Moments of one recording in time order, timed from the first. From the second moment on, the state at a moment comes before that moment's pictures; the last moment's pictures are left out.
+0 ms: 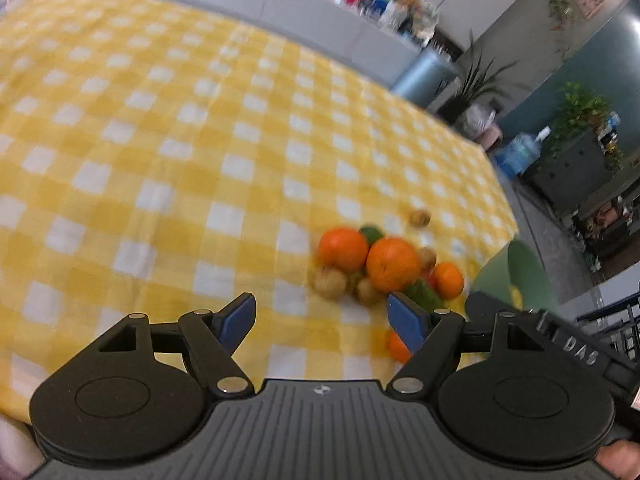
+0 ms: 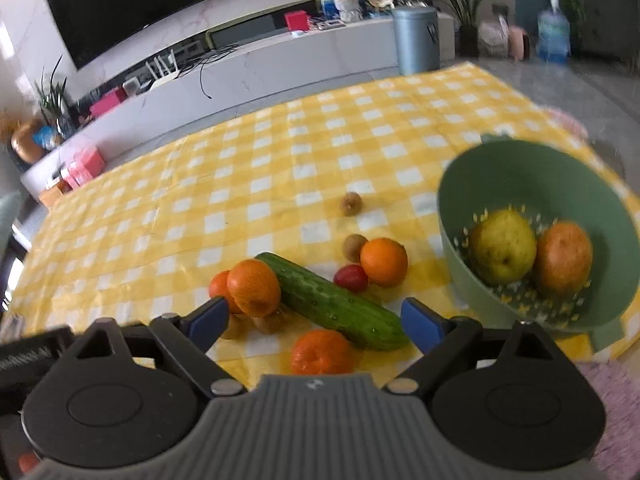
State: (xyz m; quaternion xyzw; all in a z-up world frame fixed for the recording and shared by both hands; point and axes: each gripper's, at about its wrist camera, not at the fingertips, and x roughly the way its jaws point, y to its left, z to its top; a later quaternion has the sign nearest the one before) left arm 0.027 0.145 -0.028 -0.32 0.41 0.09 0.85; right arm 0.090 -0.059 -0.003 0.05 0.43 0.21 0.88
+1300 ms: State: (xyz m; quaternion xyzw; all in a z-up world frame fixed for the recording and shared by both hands) left arm 0.025 0.127 -0.031 -0.27 0.33 0.00 0.90; right arm 0.112 -0.041 -0.064 0.08 0.53 0.18 0.83
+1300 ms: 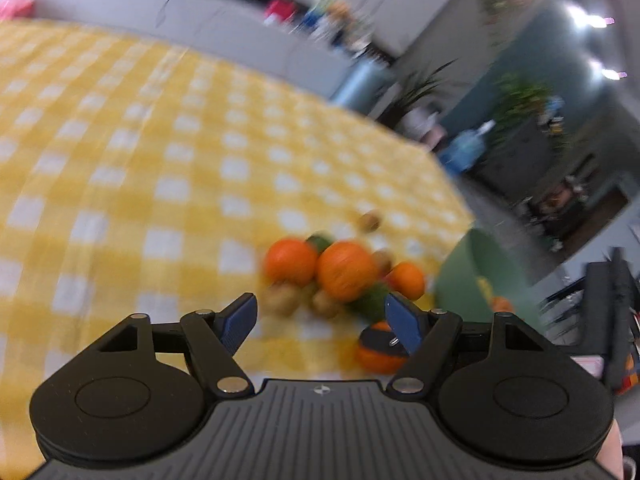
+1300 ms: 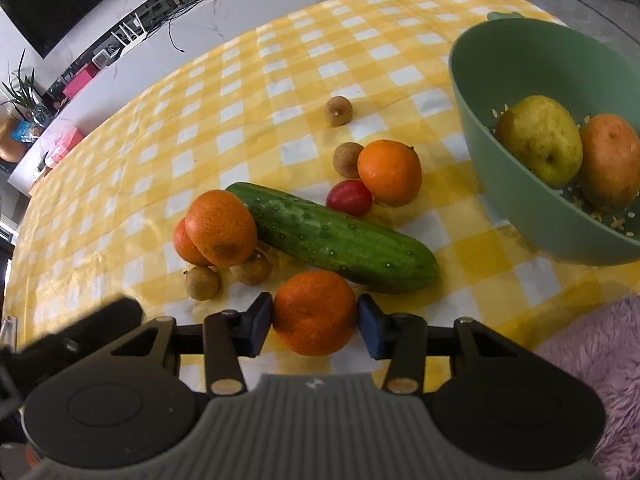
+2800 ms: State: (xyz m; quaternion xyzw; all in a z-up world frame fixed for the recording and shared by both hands) left arm 0.083 0.077 -0.055 -0.07 0.28 -0.03 0.96; right arm 0.108 -0.096 -0.063 0.18 0.53 0.21 0.80
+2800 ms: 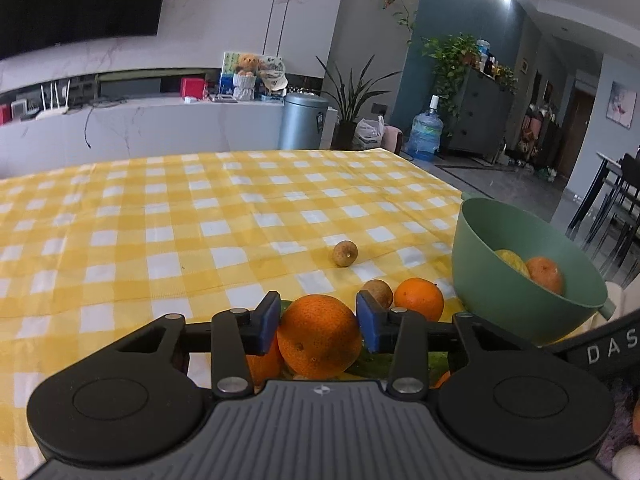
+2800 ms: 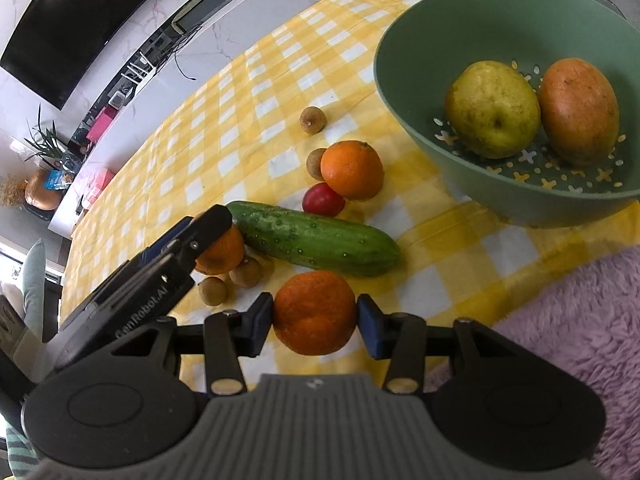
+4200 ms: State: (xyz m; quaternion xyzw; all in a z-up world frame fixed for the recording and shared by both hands) left arm 0.092 -0.017 0.046 -0.15 0.25 -0.19 0.94; right arm 0.105 -0.240 0.014 0.29 0.40 0.10 0.87
